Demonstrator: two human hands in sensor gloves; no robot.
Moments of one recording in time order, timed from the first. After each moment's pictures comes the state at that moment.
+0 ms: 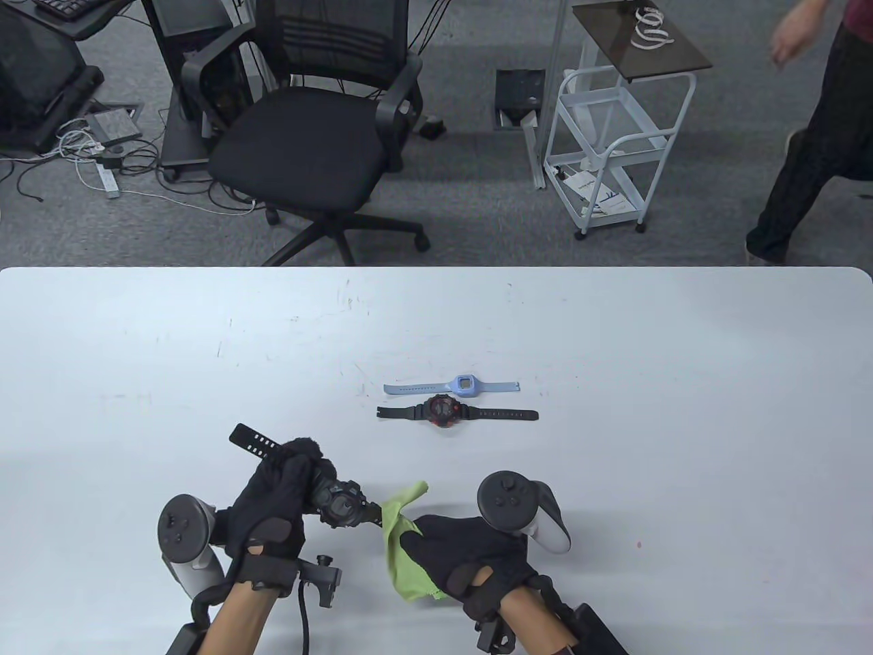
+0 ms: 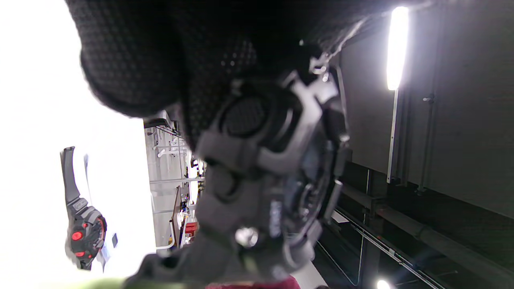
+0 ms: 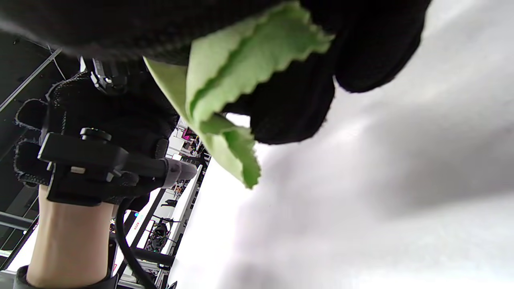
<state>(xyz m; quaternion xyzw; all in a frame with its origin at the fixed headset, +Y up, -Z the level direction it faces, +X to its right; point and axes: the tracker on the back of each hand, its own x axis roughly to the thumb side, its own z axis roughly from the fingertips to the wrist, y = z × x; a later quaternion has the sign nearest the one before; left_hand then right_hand) -0.251 -0.713 -0.245 0.08 -0.02 0.71 0.70 0.053 -0.751 -0.257 0.26 0.28 0.80 0.47</state>
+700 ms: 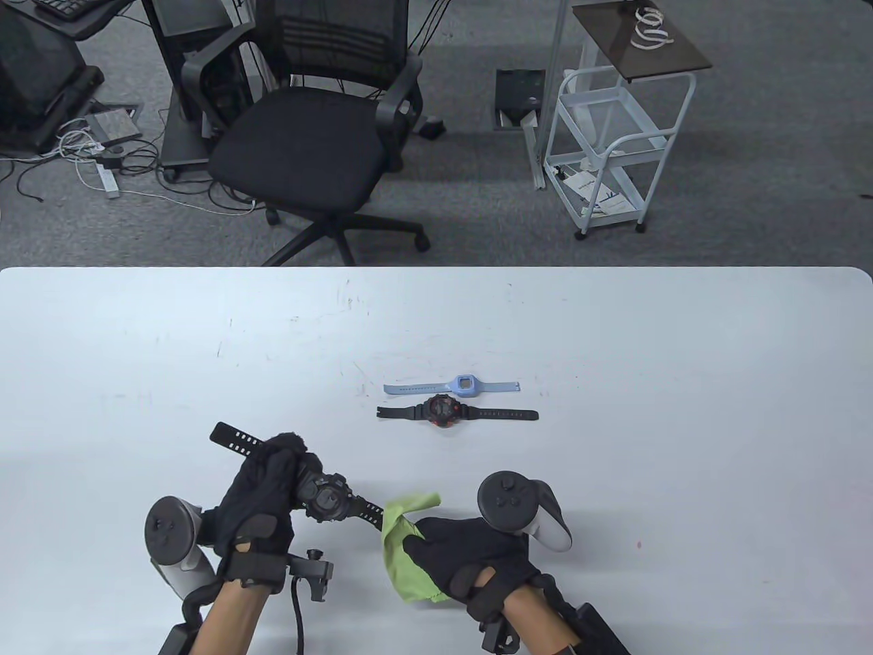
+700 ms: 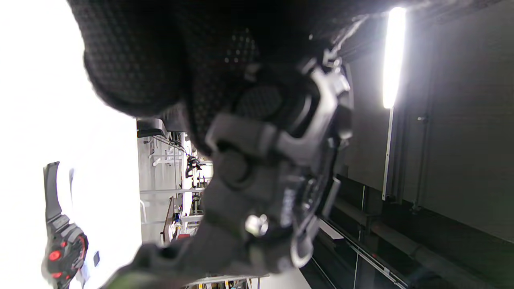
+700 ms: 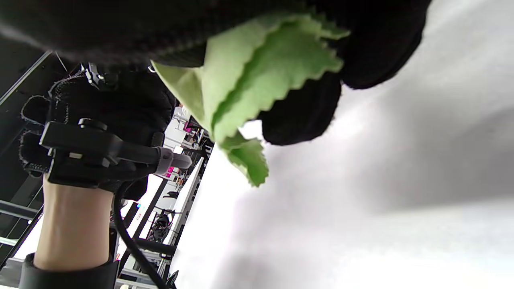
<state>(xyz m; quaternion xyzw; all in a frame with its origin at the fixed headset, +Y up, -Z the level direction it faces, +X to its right) -0.265 -0.708 -0.245 0.10 -0.01 0.72 0.69 0.056 -0.752 -0.258 0.28 0.29 0.79 0.46</state>
